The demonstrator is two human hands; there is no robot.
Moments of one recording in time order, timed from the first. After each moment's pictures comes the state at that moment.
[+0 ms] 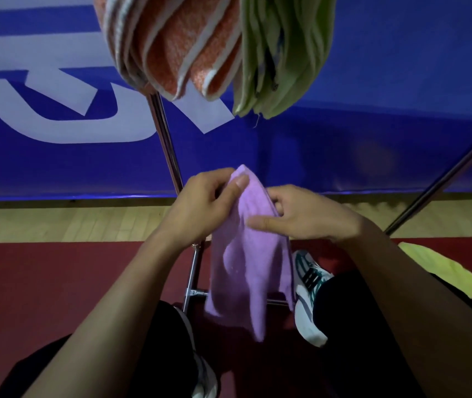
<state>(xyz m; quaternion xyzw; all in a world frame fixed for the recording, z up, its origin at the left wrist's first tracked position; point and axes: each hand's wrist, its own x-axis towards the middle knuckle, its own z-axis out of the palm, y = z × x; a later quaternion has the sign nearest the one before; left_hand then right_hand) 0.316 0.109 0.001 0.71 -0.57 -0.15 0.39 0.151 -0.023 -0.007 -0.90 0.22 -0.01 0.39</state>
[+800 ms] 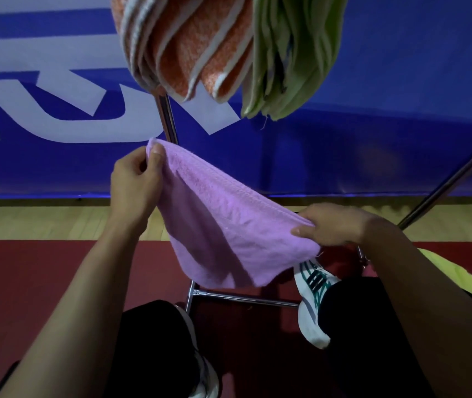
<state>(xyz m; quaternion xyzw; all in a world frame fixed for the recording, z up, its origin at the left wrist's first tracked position) 0.392 0.136 0.000 0.79 -0.30 -0.05 0.53 0.127 -0.056 -0.031 -0.91 0.29 0.19 0.21</state>
